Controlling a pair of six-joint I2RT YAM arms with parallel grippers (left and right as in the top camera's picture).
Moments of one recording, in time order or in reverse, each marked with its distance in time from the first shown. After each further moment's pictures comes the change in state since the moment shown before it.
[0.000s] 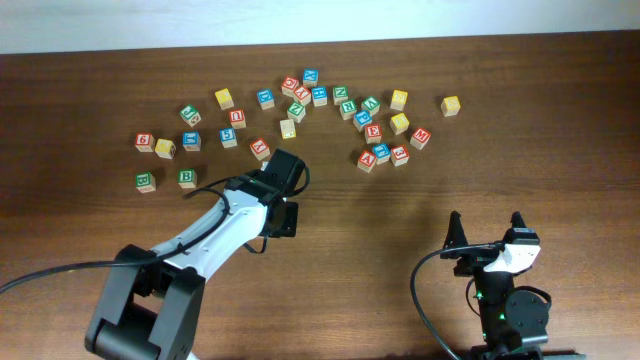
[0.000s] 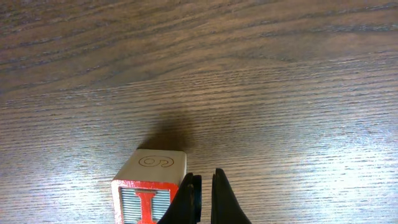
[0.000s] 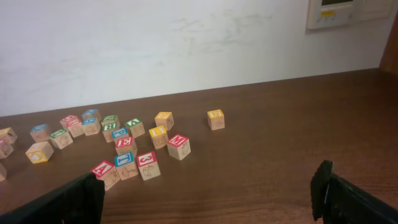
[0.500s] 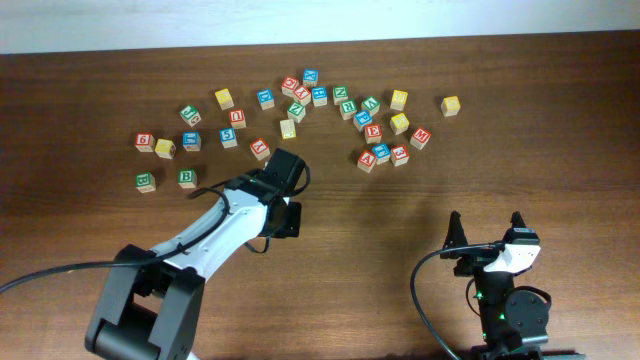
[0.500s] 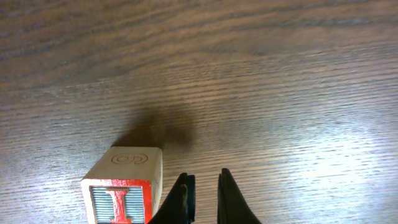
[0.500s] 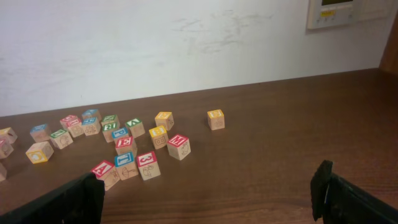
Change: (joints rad) left arm 0.000 0.000 0.007 -0.002 0.070 -0.003; right arm 0.000 0.000 0.000 0.000 0.000 0.000
